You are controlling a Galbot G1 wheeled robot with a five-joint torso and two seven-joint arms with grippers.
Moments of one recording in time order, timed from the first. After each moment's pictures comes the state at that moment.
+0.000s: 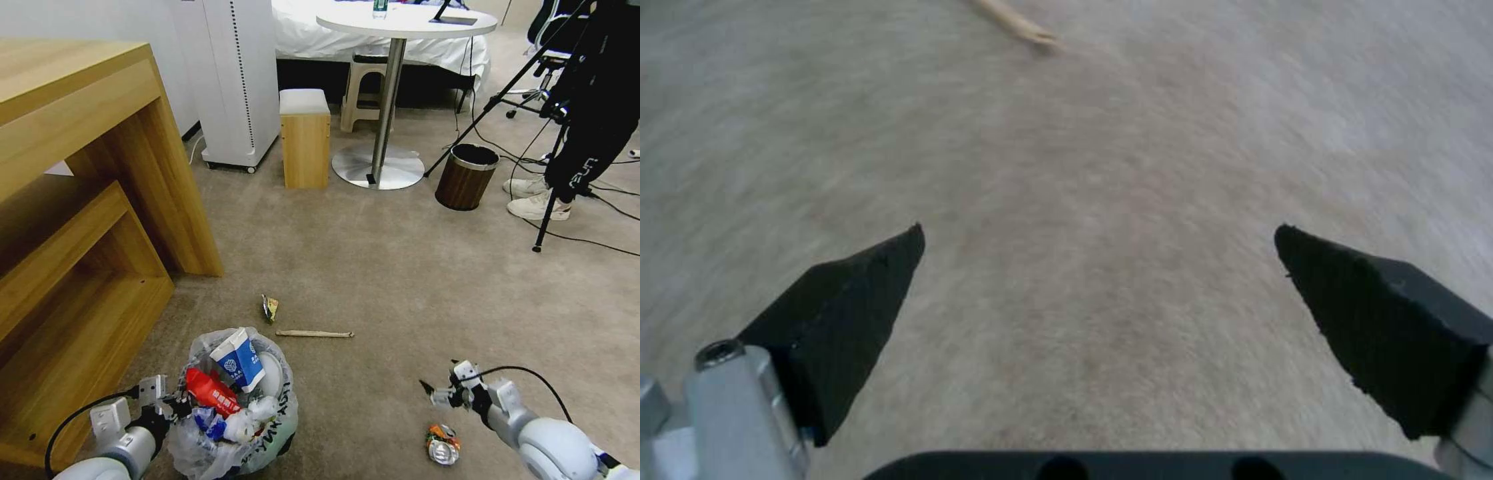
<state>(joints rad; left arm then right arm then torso) 1.73 -1.29 -0.76 -2.18 -0.65 0.65 -0.10 -1.49 0.56 0.19 1.77 0.45 -0.04 -0.11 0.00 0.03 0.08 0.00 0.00</state>
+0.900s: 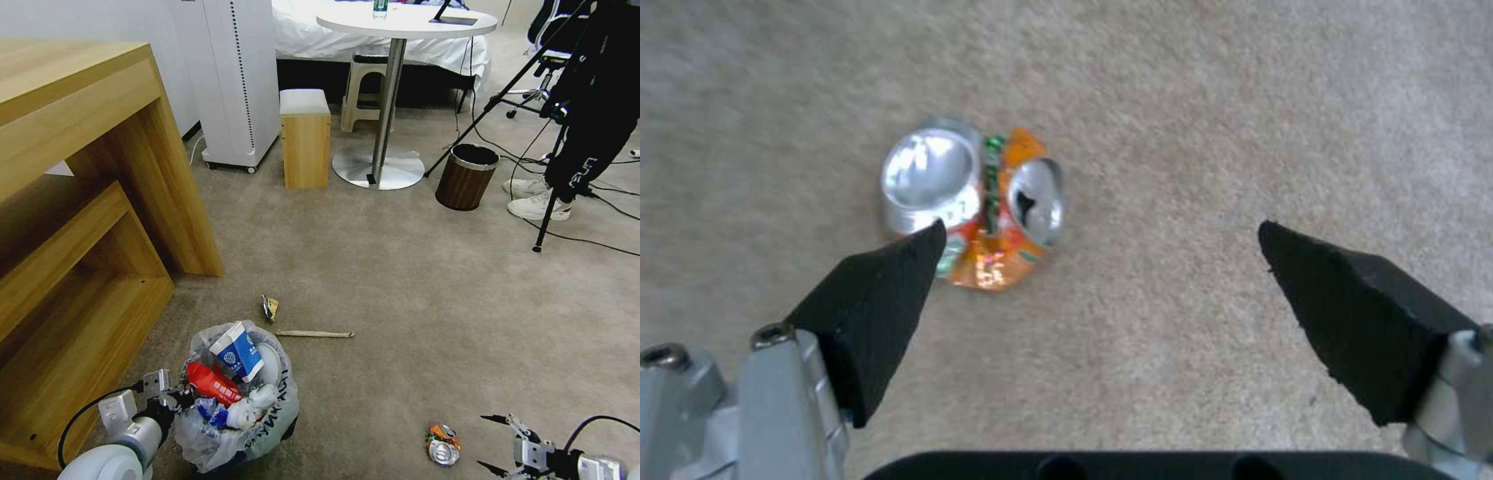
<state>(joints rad) 1.65 -1.31 -0.75 -2.09 -0.66 0.64 -0.11 -1.54 0.47 0.25 1.36 0.09 0.56 -0.41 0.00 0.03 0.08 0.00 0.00</state>
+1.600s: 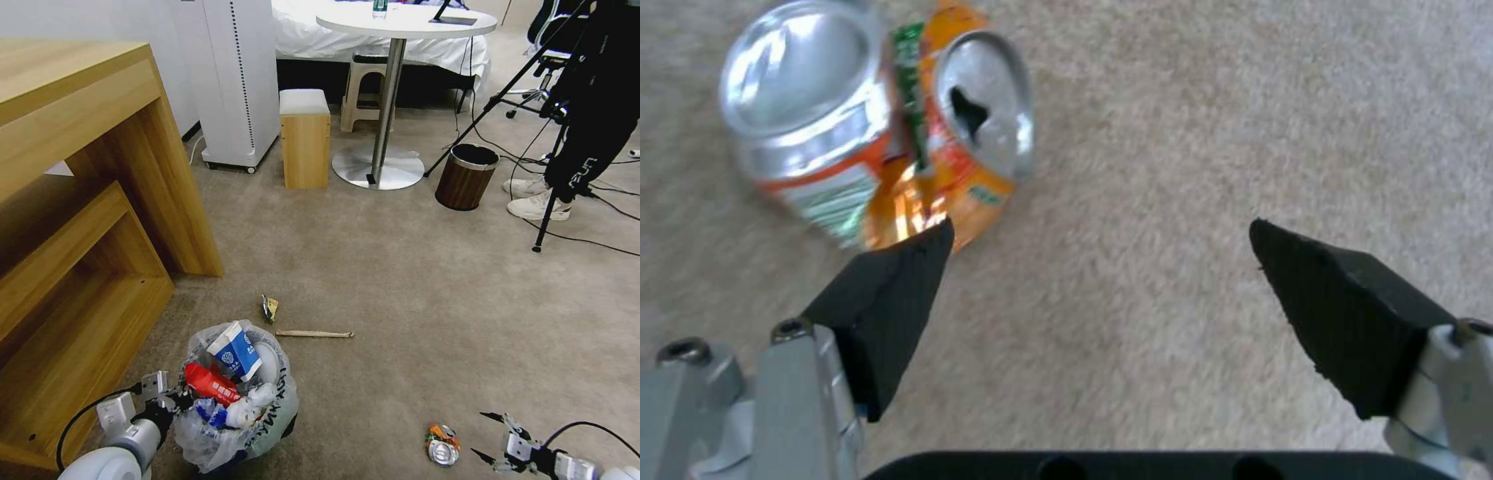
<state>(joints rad) 1.68 -1.32 -0.76 -2.10 -0.66 0.63 -0.11 -1.29 0.65 0.06 1.10 0.03 0.53 -0.34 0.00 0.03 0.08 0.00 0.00</state>
